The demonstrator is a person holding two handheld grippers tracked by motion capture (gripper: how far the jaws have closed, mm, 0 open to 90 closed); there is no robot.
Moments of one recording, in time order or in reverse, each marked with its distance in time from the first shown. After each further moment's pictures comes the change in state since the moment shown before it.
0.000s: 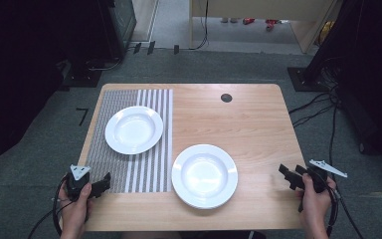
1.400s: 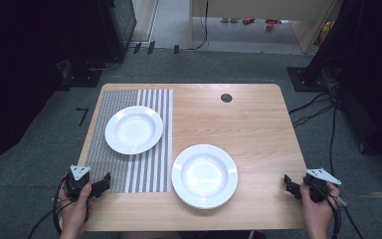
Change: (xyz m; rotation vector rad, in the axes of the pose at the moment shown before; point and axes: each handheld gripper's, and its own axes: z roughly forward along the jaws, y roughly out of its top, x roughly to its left) left arm 0.000 0.000 0.000 0.000 0.000 0.000; right arm -0.003 -0.022 -0.007 0.050 -0.212 -0.233
